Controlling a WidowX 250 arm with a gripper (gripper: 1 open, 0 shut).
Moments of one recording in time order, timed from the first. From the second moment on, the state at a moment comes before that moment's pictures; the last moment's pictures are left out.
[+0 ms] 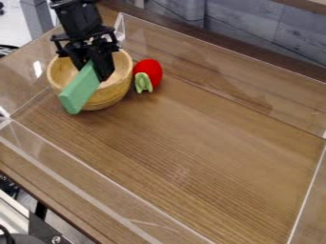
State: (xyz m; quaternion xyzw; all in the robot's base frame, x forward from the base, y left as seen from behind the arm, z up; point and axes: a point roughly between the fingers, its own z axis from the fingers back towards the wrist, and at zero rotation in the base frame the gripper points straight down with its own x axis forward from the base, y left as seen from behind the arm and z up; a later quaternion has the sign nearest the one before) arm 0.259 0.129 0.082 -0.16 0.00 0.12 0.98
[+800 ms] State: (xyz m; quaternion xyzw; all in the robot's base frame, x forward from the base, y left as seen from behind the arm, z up) arm 0.264 0.132 0.106 -0.16 -0.01 0.06 0.99
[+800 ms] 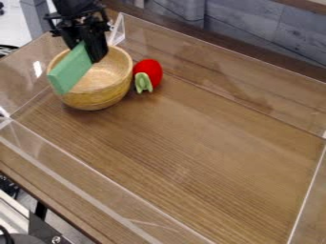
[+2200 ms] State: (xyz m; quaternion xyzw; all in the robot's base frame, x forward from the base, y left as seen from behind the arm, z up) arm 0.285 0.138 0.089 -0.15 0.02 -0.02 0.99
